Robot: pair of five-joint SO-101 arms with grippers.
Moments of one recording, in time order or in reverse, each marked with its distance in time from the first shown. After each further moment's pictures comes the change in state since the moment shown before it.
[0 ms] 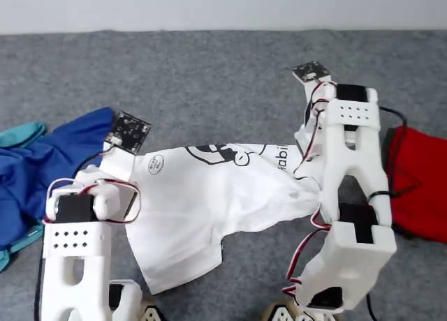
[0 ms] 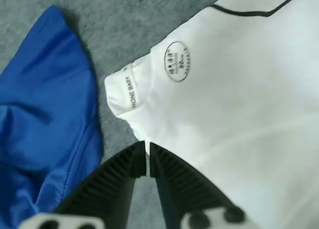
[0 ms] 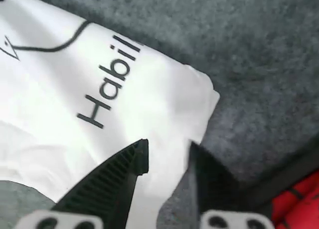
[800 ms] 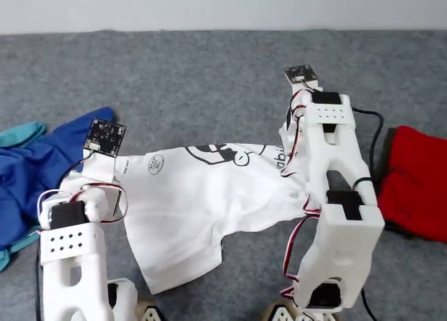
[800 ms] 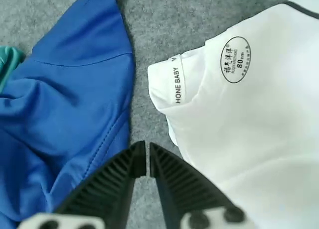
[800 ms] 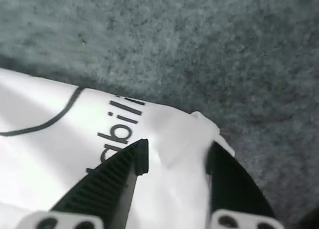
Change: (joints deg) left arm -8.3 0.0 9.0 -13.5 0.0; right arm -3.3 9.9 0.0 -12.4 -12.0
